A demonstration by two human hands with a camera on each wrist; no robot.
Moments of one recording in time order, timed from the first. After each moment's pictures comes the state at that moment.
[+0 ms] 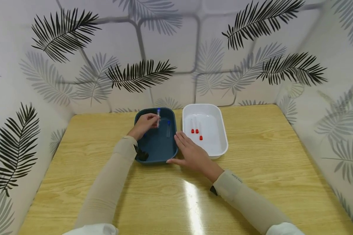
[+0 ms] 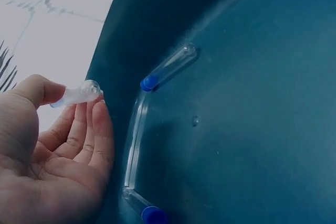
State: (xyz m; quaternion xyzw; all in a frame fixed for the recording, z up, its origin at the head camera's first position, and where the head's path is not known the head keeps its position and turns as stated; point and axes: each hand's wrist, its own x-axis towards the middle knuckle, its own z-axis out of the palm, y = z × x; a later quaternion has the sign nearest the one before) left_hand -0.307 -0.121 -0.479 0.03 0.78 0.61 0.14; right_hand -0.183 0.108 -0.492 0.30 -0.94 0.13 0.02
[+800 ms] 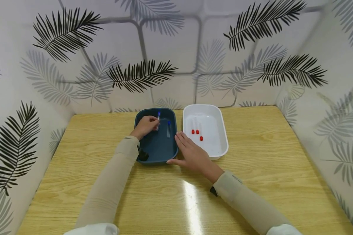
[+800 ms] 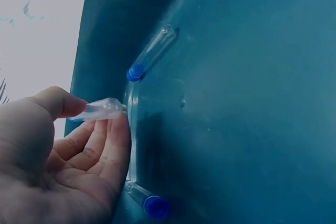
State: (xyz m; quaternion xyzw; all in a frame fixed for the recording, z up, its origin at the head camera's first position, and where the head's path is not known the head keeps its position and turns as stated) left_hand -0.307 -0.120 -0.487 0.04 0.84 0.52 0.13; right_hand -0.184 0.106 -0.493 0.30 -0.95 0.12 0.02
